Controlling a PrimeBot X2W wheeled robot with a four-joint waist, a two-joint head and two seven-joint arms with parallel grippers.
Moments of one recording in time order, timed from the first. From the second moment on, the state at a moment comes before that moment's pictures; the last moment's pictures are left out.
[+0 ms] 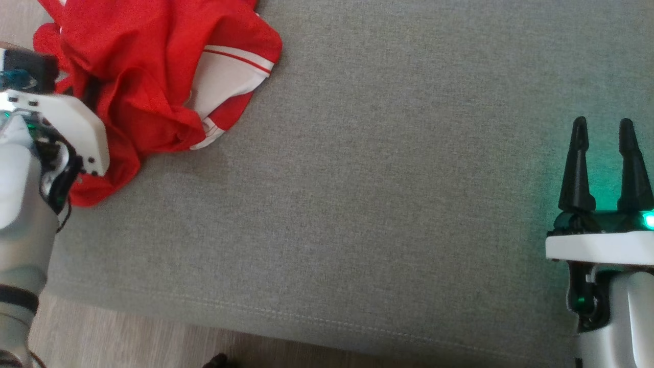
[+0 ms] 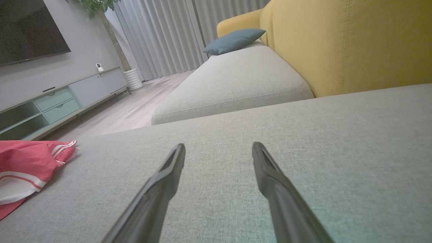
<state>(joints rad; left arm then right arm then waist) -0.82 0.43 -0.43 0.84 -0.36 -0.13 0.07 -0.14 -0.04 -0.10 0.01 0.22 0.13 -0.21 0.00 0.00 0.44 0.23</state>
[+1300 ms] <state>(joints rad) -0.76 0.45 -0.58 0.20 -0.32 0.03 0.06 -0.09 -0.04 0.06 0.14 0.38 0.13 -0.25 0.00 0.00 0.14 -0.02</state>
